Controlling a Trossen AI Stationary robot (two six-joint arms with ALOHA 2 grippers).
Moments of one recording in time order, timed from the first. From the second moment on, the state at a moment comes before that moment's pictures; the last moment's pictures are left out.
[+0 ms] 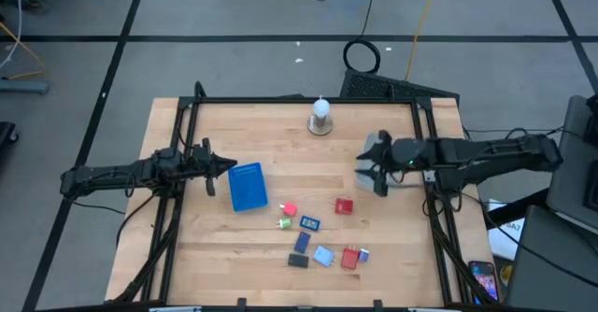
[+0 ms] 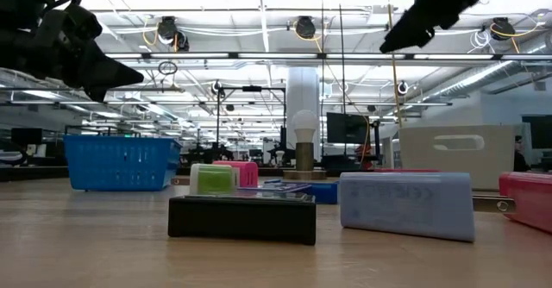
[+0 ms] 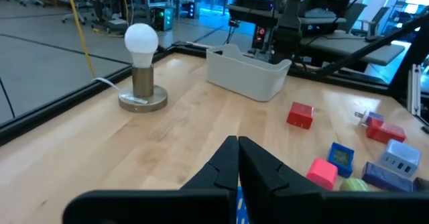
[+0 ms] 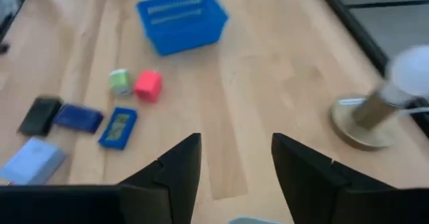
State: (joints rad) left arm 0.11 0.15 0.05 -0.03 -0.08 -0.14; right arm 0.05 0.94 0.79 -0.45 0.17 0.11
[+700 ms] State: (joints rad) left arm 0.11 0.15 0.05 -0.03 -0.08 -0.15; right arm 0.27 1.42 1.01 -0.62 0.31 0.24
